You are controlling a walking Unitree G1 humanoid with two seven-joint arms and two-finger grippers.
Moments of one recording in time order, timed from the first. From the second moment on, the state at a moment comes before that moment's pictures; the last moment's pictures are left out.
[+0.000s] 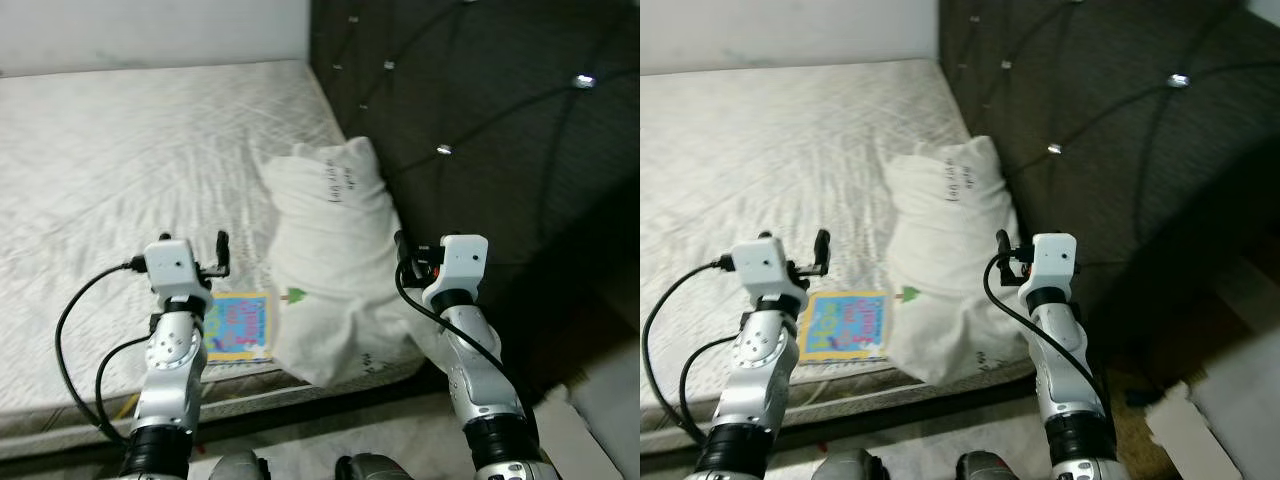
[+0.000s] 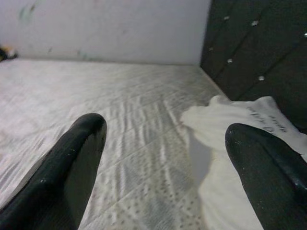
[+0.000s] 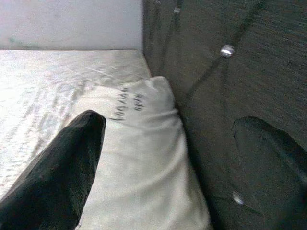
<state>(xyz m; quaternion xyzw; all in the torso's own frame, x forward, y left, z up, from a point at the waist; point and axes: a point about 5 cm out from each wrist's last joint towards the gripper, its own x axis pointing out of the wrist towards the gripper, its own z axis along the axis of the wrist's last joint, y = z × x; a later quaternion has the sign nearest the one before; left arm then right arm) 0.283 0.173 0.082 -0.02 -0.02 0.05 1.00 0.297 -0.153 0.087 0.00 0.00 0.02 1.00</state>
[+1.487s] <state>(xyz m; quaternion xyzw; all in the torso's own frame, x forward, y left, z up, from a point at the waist) 0.286 0.182 0.089 -0.06 -0.02 0.06 1.00 0.308 -0.150 0.085 0.00 0.01 0.04 1.00</state>
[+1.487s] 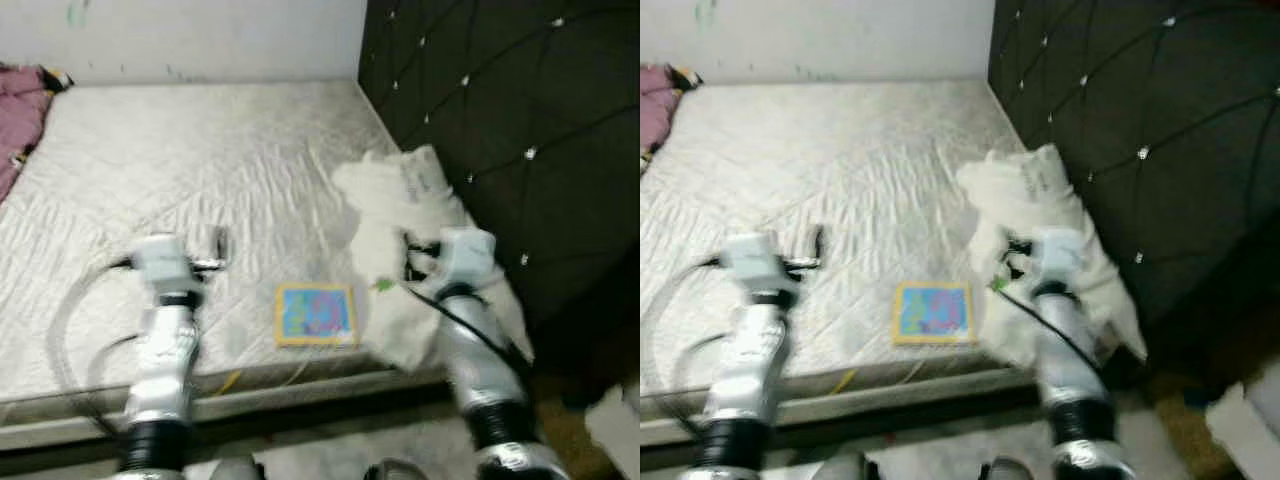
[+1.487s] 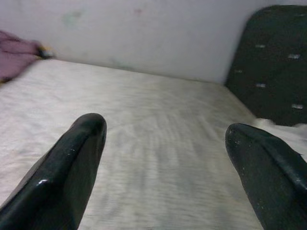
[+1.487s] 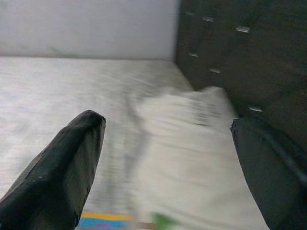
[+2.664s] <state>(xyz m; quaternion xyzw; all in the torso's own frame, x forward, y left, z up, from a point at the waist) 0.286 0.162 0.085 -0.09 0.00 0.04 0.99 0.304 -0.165 0.076 -0.02 0.03 0.03 1.00</state>
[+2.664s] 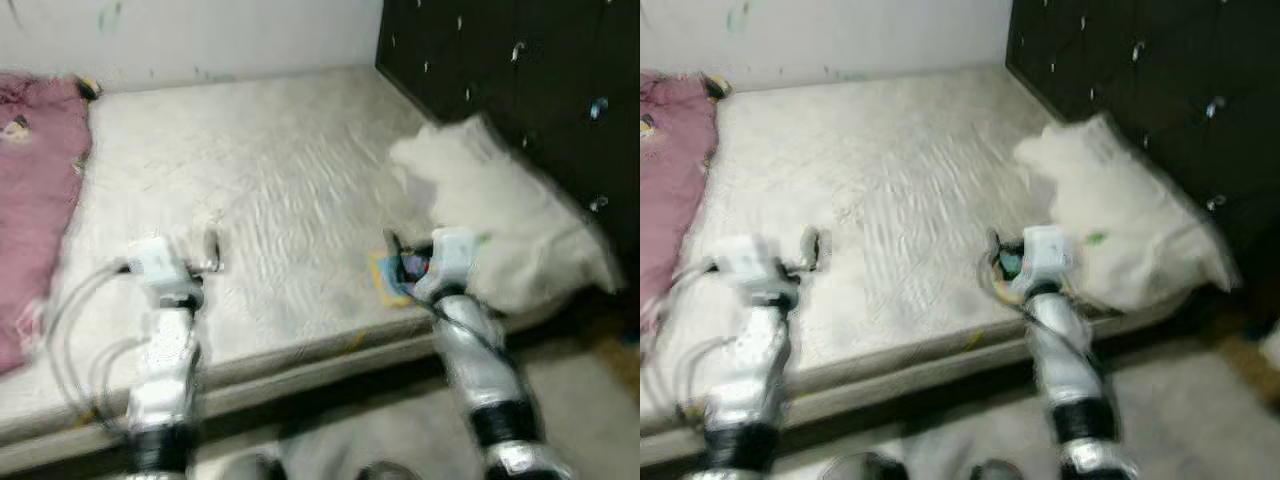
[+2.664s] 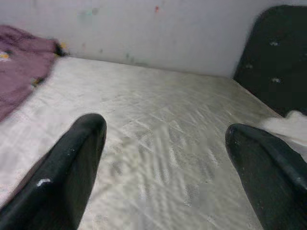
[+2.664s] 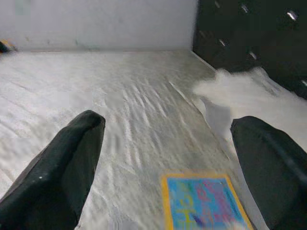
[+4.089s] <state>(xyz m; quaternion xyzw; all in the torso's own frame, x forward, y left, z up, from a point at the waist) 0.278 0.158 0.089 -0.09 -0.02 0.00 1.00 0.301 -0.162 0.074 -0.03 0.03 0.05 1.00</state>
